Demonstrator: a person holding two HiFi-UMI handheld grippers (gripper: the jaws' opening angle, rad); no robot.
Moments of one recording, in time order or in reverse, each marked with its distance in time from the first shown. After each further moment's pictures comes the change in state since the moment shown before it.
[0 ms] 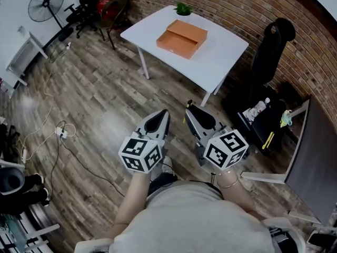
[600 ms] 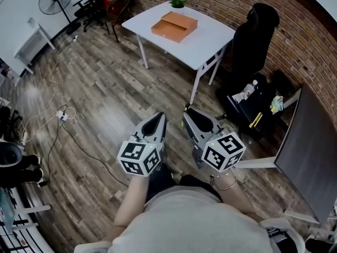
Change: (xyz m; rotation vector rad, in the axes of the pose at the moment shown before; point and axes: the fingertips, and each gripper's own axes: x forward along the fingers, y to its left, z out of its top) left arm -0.104 -0.168 -0.078 0.010 -0.020 0.101; right arm -0.200 0.056 -0.044 0.011 0.013 0.061
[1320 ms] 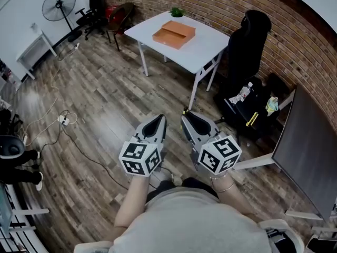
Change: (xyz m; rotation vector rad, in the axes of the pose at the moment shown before) left arm -0.052 -0.023 0.010 0.040 -0.024 0.001; right arm -0.032 0.054 0.003 -0.082 -0.023 -0.032
